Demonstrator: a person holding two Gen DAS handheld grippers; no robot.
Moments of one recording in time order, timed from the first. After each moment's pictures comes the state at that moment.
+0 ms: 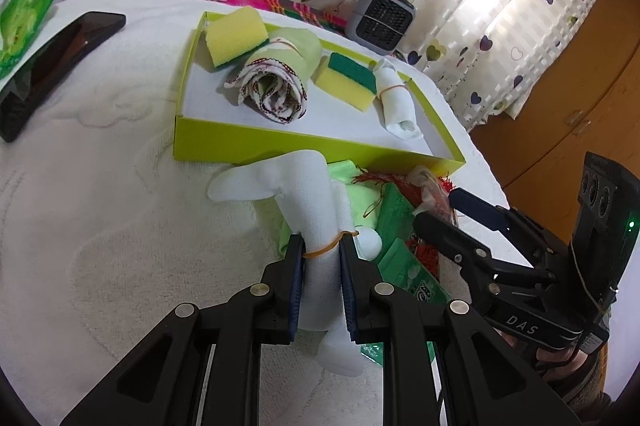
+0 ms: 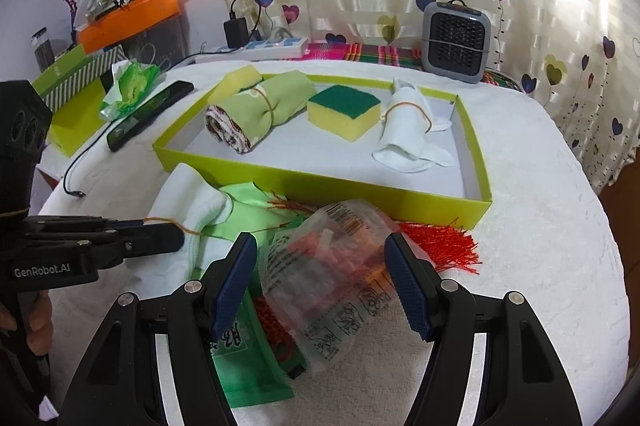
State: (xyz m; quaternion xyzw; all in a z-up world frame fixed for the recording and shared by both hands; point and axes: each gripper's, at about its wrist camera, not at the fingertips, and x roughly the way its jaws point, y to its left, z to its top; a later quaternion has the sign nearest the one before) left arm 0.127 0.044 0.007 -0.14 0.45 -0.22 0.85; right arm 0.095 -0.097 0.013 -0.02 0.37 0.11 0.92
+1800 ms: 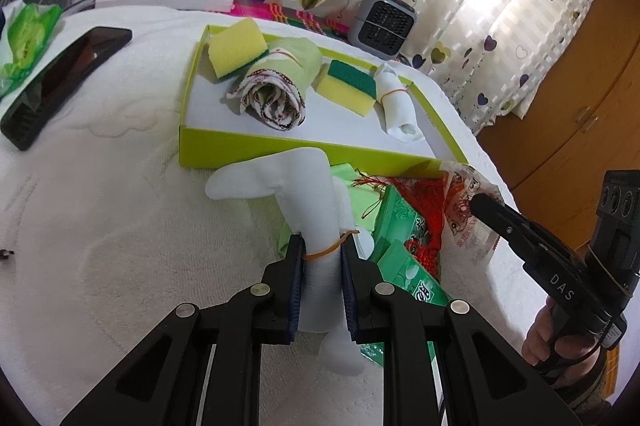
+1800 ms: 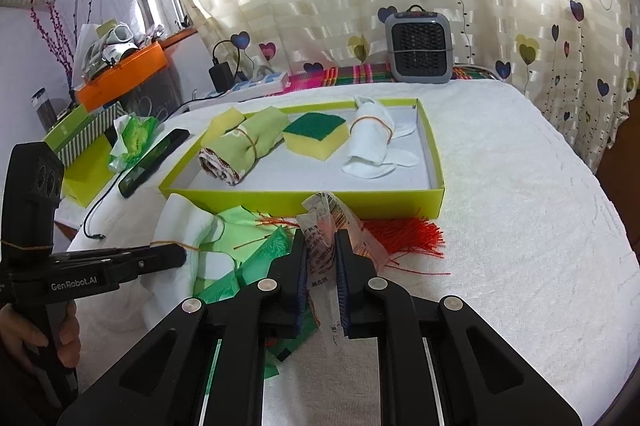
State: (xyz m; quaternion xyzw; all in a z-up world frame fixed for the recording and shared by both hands) left arm 0.125 0.048 0.014 -0.12 0.44 -0.20 0.86; right arm 0.072 -0.133 0.026 0.07 0.33 0.10 0.94
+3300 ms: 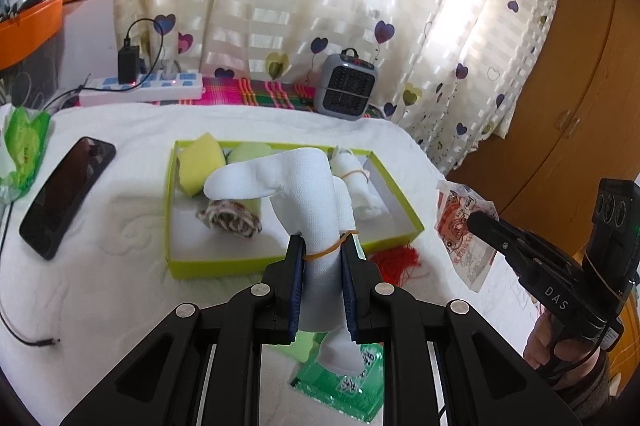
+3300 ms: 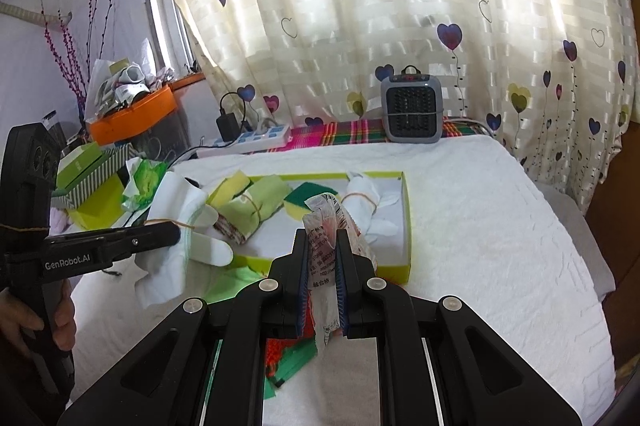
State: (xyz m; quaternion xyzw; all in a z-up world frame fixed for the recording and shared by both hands) left arm 0.131 0.025 0.093 -0.09 0.36 -0.22 0.90; right arm 0.066 -0.152 0.078 0.07 0.26 0.10 0.96
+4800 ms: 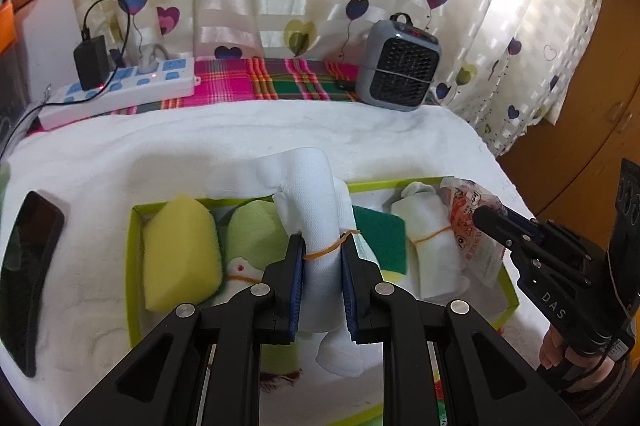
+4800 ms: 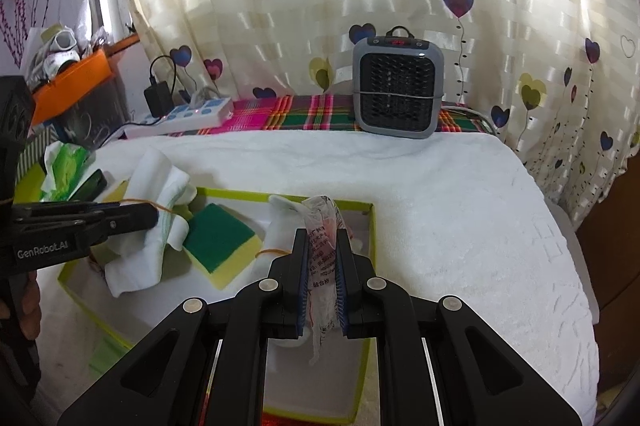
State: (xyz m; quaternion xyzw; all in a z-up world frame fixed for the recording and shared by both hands) left arm 0.277 -0.014 0.050 -0.04 0.43 -0.18 0.89; right arm 0.205 -0.170 0.038 0.02 0.33 0.06 0.94
